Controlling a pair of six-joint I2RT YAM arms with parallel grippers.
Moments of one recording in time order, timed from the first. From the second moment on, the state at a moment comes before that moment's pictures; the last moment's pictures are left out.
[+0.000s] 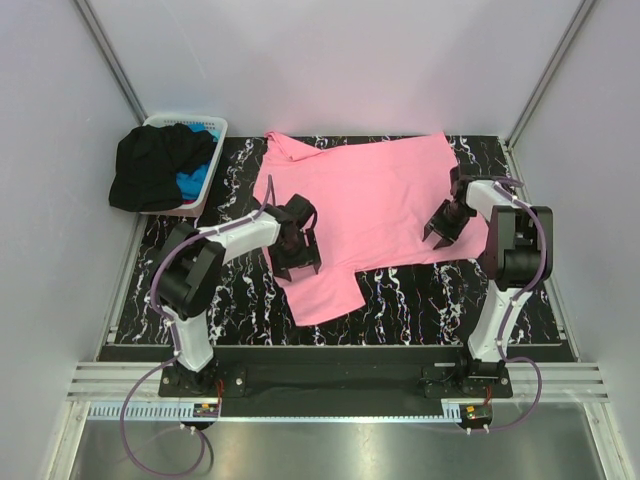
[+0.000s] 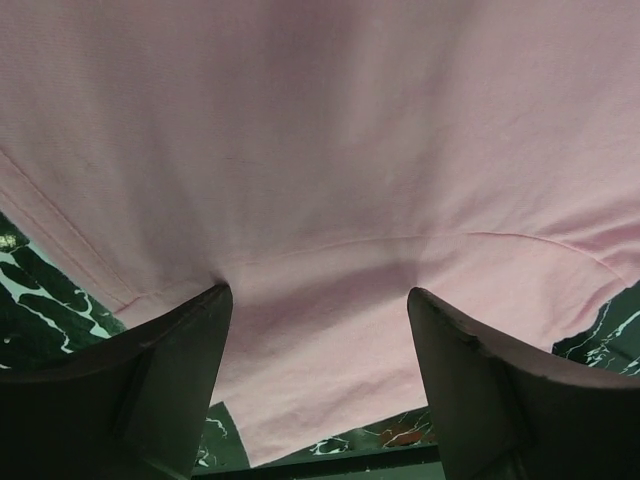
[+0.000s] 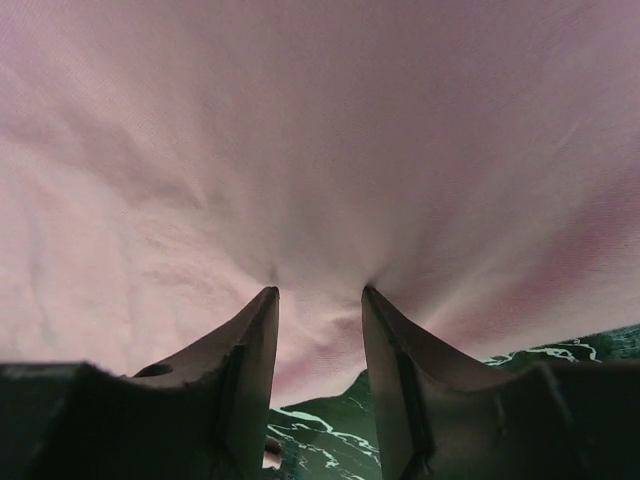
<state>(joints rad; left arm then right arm) -0.59 1.86 1.22 -0.71 0.05 -0.82 -0.02 2.01 1.40 -0.78 -0.11 0.64</state>
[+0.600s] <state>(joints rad) -0.59 1.68 0.99 -0.81 -0.04 -0.94 -0.01 1.74 1.02 -0.72 -0.19 0.70</state>
